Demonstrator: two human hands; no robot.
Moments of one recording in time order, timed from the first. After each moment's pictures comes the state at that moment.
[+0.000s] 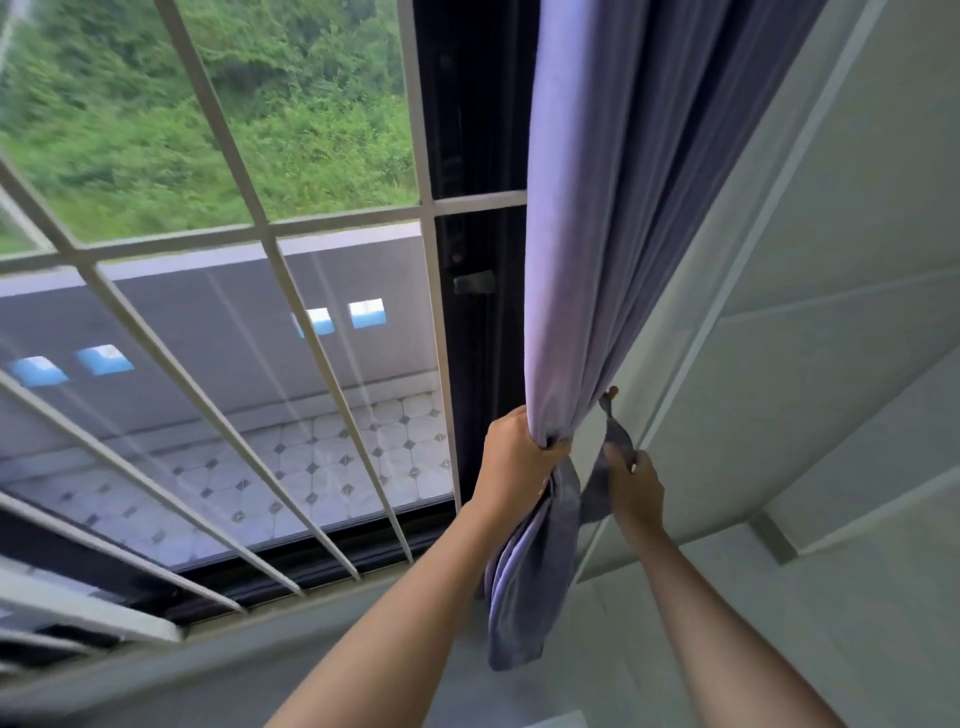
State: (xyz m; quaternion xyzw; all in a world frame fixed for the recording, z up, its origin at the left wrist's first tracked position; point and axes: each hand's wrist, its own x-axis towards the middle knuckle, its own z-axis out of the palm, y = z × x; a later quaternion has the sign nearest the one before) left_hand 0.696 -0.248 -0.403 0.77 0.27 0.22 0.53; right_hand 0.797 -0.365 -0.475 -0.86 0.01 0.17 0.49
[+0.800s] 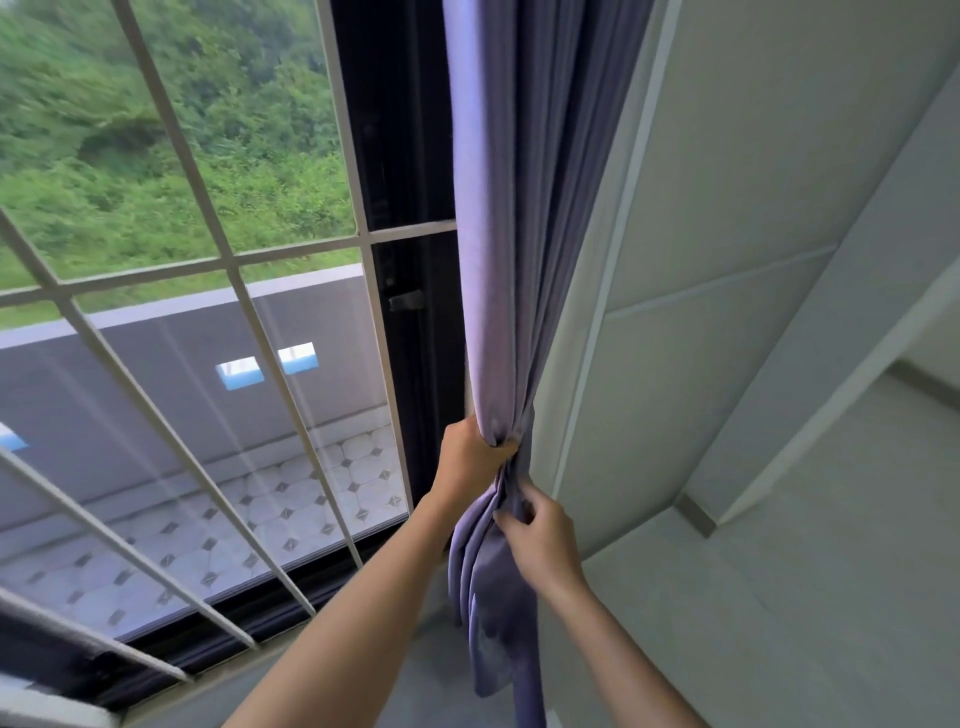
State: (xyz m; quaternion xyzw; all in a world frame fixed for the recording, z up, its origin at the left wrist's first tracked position) left_hand 0.683 -0.264 -0.397 0.82 0.24 0.17 0.50; right_hand 0.657 -0.396 -0.415 -0.83 -0.13 0.16 0.51
